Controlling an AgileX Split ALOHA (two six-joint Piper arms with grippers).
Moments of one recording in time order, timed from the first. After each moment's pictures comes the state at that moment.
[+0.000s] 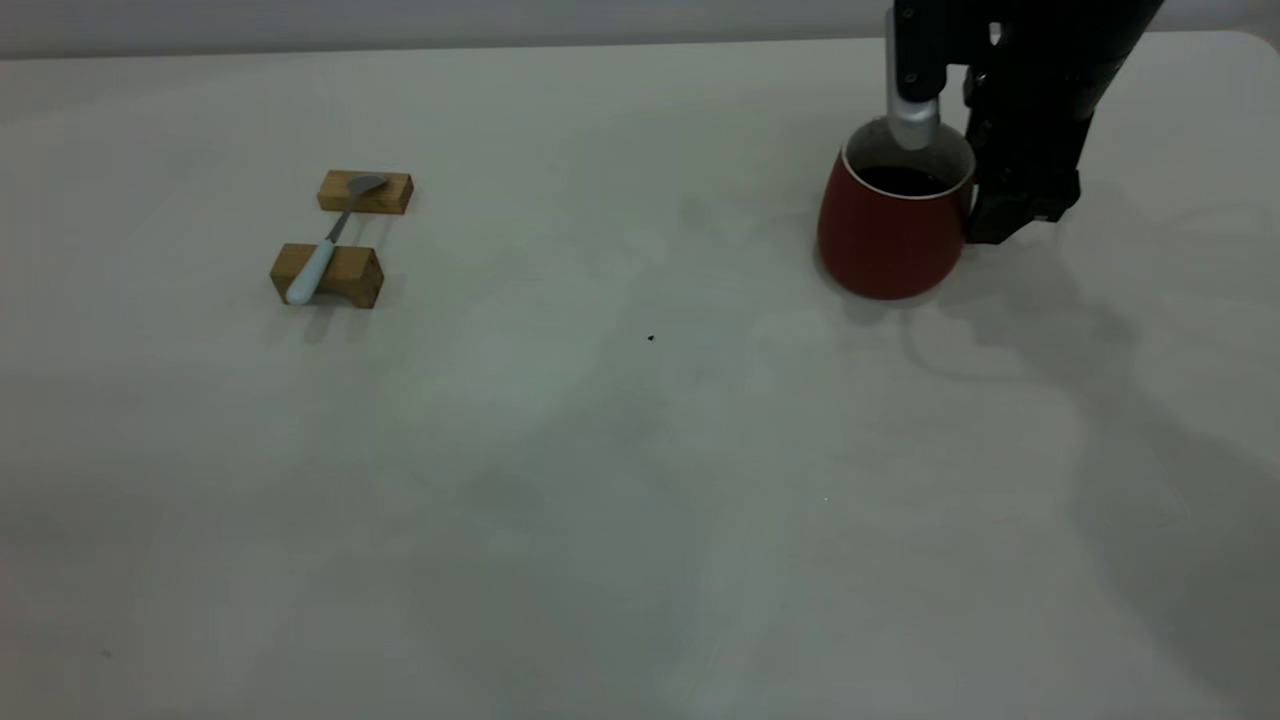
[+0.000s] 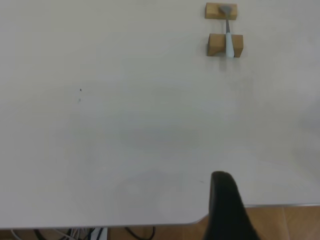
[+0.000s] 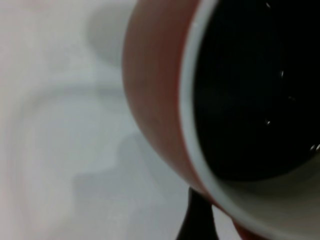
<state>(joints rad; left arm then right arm) -0.04 -0.02 -0.49 0.03 1.13 -0.03 0.20 2.37 -1.48 0.06 0.41 -1.34</state>
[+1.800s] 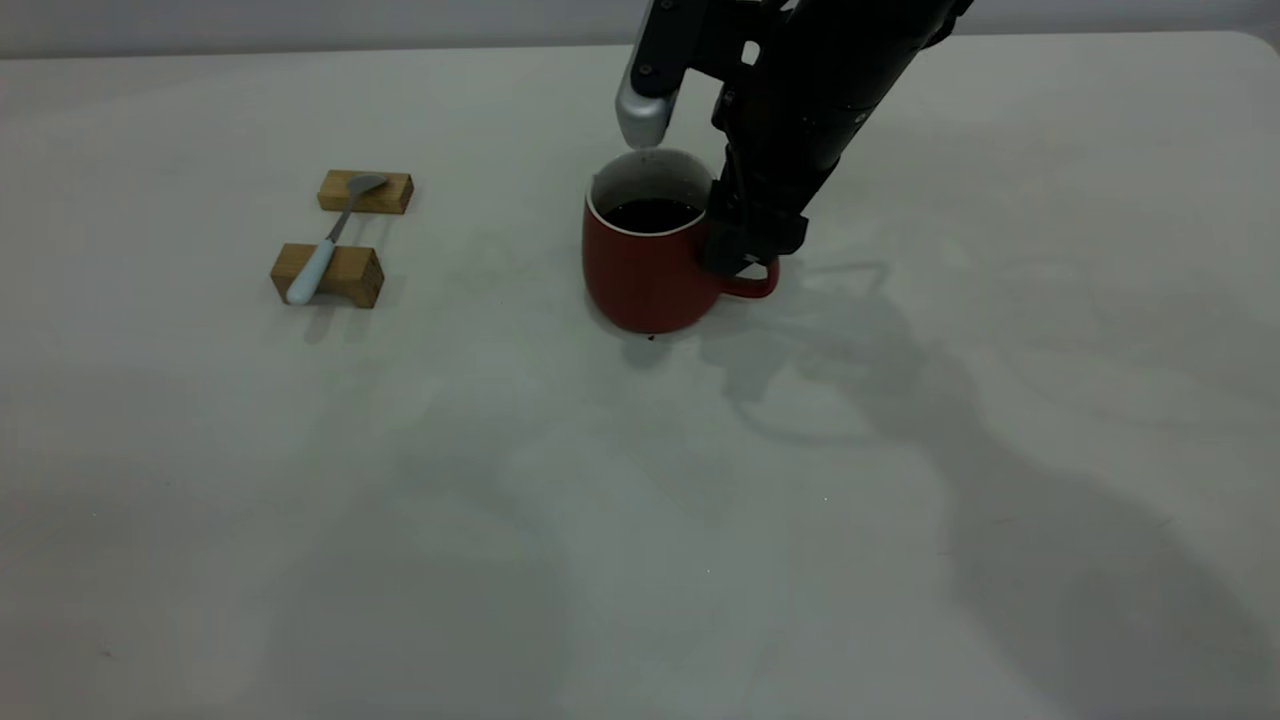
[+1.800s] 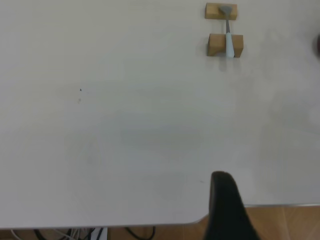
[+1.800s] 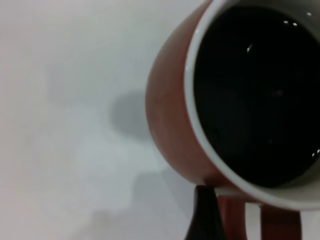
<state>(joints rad) -0.04 -0.02 -0.49 0.03 1.13 -0.03 0.46 2.37 -1.48 0.51 0.33 -1.34</state>
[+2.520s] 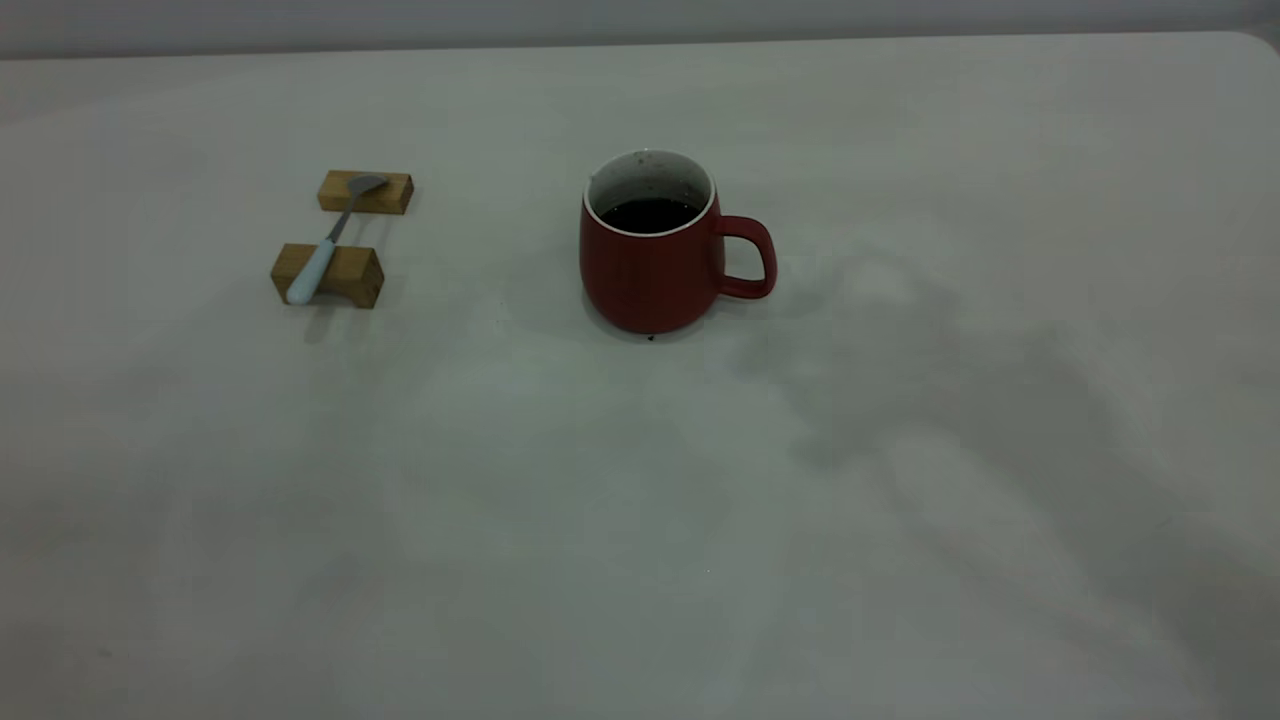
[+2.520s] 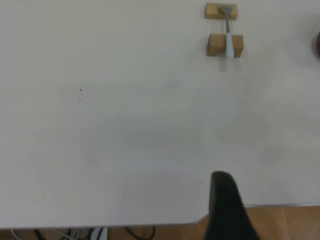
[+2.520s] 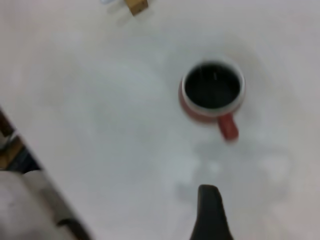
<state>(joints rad) -0.04 -0.02 -0.49 0.03 1.13 -0.03 0.35 1.63 -1.48 0.36 1.03 -0.64</state>
